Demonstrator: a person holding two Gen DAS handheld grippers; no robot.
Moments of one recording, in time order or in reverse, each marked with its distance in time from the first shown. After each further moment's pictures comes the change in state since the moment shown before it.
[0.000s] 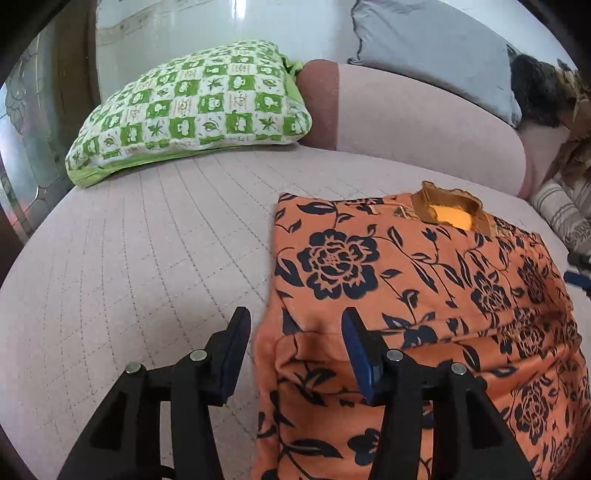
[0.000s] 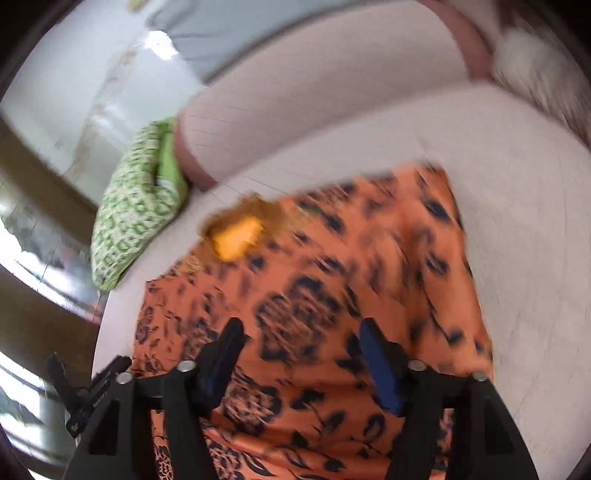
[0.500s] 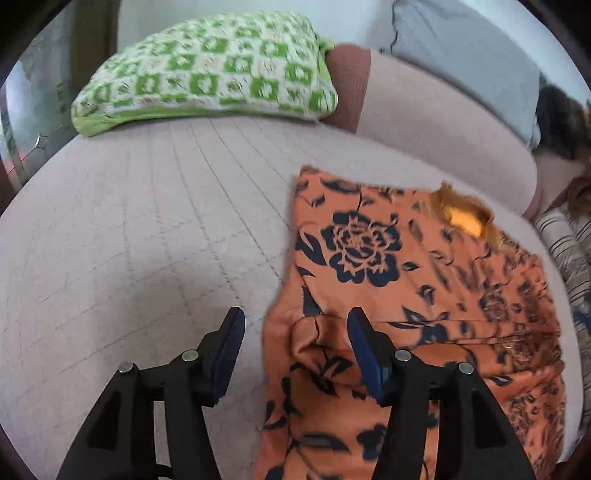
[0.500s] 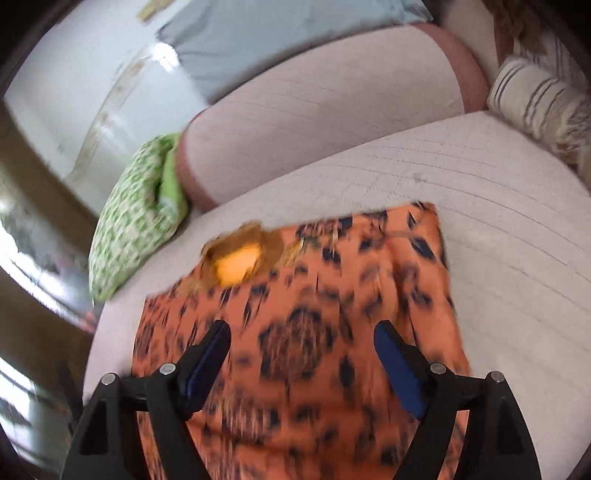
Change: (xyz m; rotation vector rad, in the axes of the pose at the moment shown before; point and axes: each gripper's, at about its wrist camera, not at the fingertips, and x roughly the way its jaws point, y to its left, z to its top) left arm 0.003 0.027 -0.006 -0.141 0.045 -0.041; right arm -0.028 0.014 -0.007 -0.017 -0.069 -0.059
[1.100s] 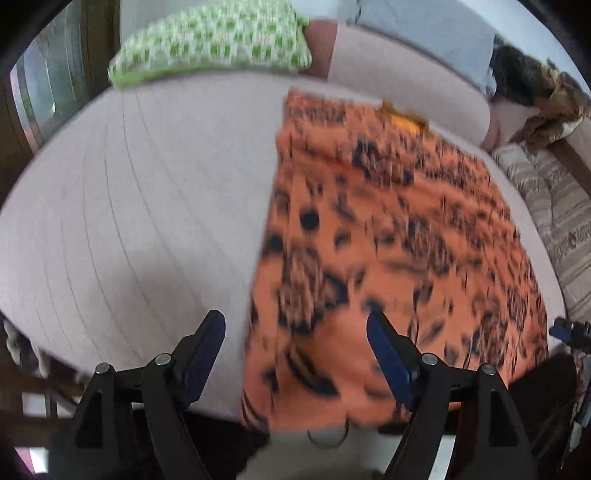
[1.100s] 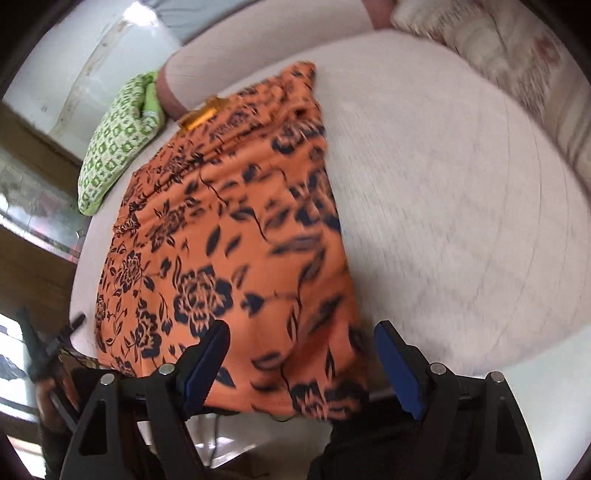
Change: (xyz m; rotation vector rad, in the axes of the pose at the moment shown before) left arm -0.130 0.013 -0.153 0.066 0.189 -0.054; right arm -0.155 -0.095 -0.210 0.097 0.251 -0.077
